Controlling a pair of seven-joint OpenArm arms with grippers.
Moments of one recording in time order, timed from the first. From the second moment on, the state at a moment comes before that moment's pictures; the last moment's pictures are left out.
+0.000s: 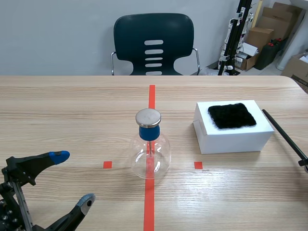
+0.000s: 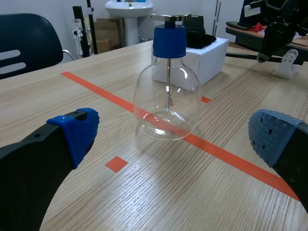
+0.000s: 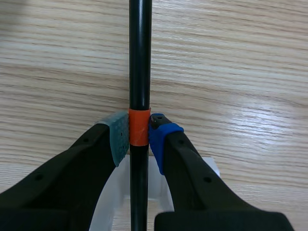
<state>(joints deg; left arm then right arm) 11.9 -36.4 32.9 58.2 -3.7 -23.4 -71.4 3.6 43.4 -8.3 61.0 37.4 19.4 -44.0</state>
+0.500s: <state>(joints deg) 11.9 -36.4 32.9 58.2 -3.7 -23.4 -71.4 4.6 42.8 -8.3 58.9 37.4 18.9 -43.9</state>
